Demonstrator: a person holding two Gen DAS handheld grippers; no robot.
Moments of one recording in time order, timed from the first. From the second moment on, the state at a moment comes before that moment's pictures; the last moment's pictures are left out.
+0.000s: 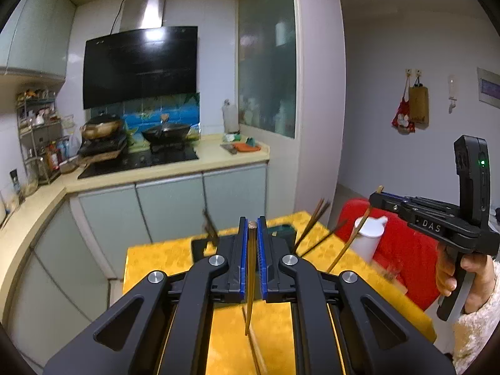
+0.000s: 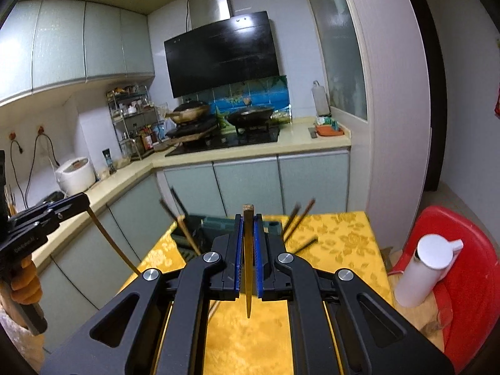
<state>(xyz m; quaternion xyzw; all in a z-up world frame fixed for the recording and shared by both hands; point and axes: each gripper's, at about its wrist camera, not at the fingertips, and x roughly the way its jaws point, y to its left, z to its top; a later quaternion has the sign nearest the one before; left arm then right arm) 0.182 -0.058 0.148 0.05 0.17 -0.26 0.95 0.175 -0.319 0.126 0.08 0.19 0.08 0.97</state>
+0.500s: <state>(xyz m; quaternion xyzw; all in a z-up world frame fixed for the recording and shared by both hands) 0.254 -0.114 0.193 0.04 0.15 -0.26 0.95 0.240 -0.321 0.163 0.06 0.18 0.07 0.98</state>
